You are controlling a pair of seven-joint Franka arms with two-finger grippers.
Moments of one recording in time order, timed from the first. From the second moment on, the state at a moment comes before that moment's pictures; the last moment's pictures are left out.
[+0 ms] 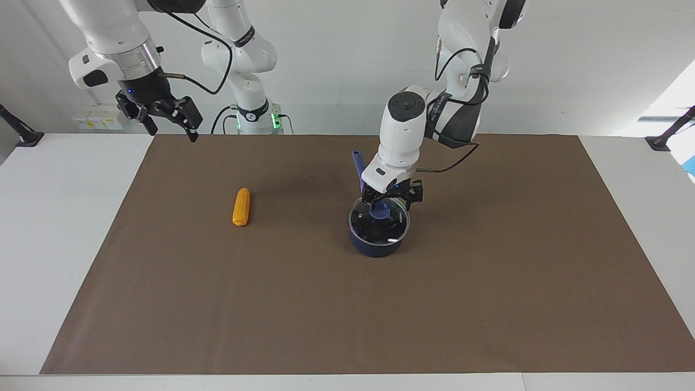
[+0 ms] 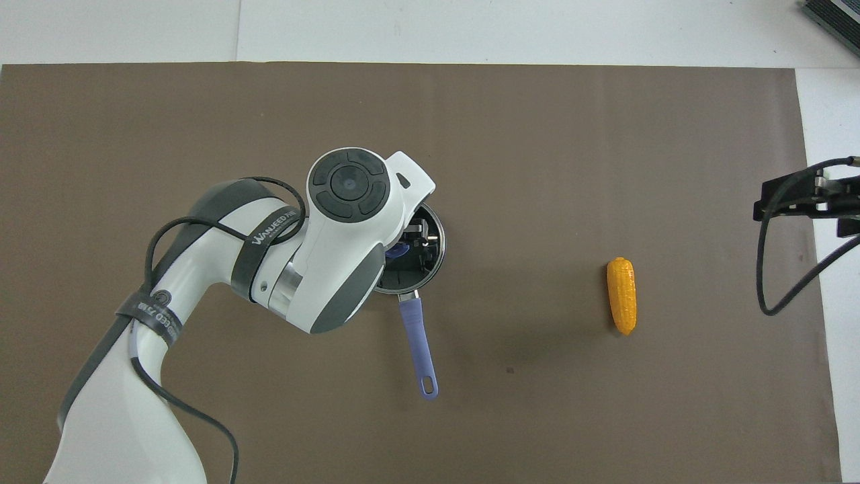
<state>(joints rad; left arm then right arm) -0.62 0.34 -0.01 -1.65 0.04 2.01 -0.57 -0.03 0.02 0.02 -1.46 0.00 1.47 0.21</state>
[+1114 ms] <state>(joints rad) -0.64 0.37 0.00 -1.63 0.04 2.04 -0.60 -0.01 0.10 0.03 -1.71 0.00 1.80 0.01</state>
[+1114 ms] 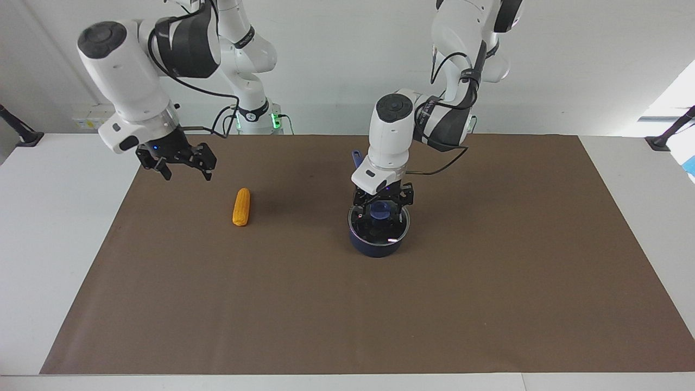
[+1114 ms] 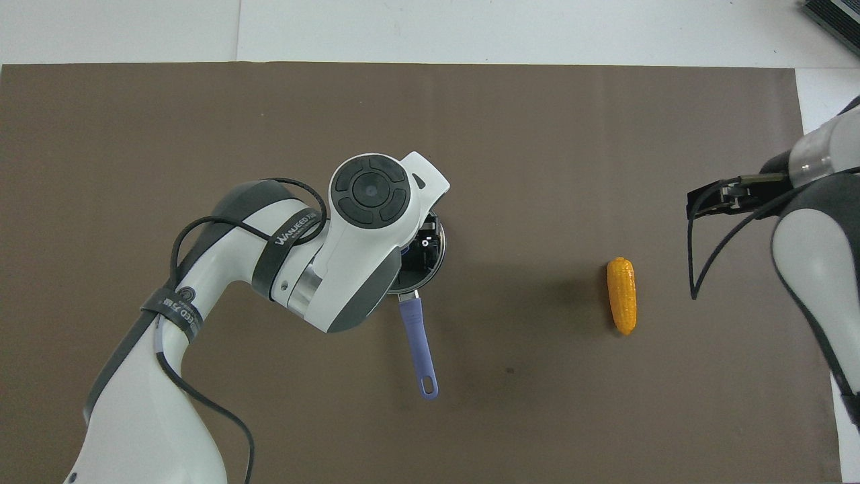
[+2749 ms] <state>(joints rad) -0.64 0.38 0.01 -1.52 0.13 1.90 -0.59 0.06 0.13 0.03 -2.27 0.00 2.30 0.03</state>
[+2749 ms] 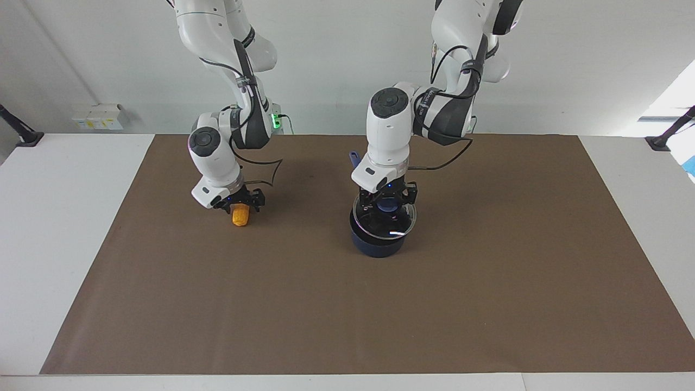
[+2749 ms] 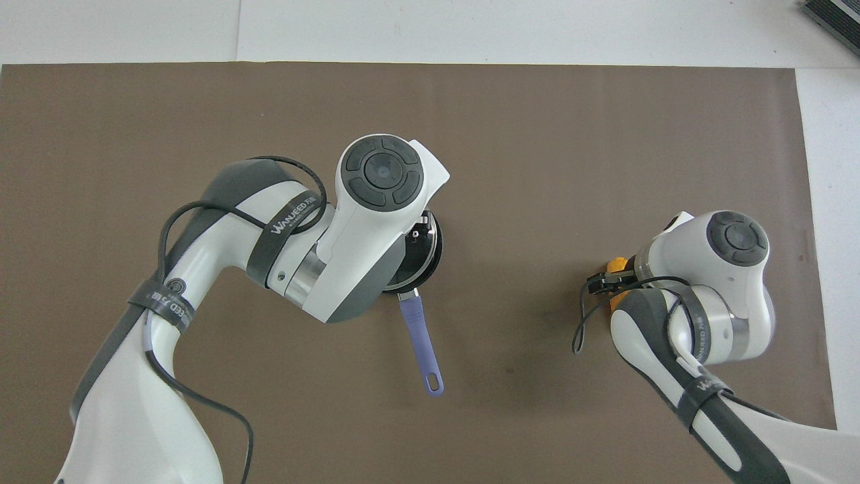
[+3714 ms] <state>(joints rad) -0.35 0.35 0.03 -1.52 0.14 1.77 -0.29 0.12 0.12 0.03 -1.93 0.00 2.01 0.18</state>
